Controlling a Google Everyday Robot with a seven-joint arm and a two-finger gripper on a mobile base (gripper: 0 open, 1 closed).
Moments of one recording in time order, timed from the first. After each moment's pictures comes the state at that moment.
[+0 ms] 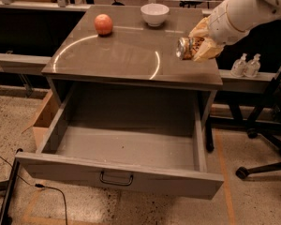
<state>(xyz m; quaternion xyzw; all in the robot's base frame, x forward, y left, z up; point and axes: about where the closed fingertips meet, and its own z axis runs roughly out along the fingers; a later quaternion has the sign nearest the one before) 0.668 -0.181 0.934 -0.71 0.61 -0.10 0.33</state>
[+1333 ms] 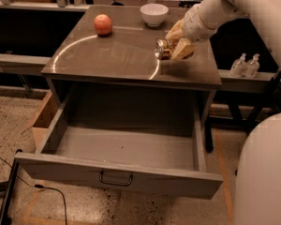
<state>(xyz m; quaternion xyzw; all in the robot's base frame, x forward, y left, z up) 0.730 -0.121 0.898 -0.75 0.57 -0.02 0.33</state>
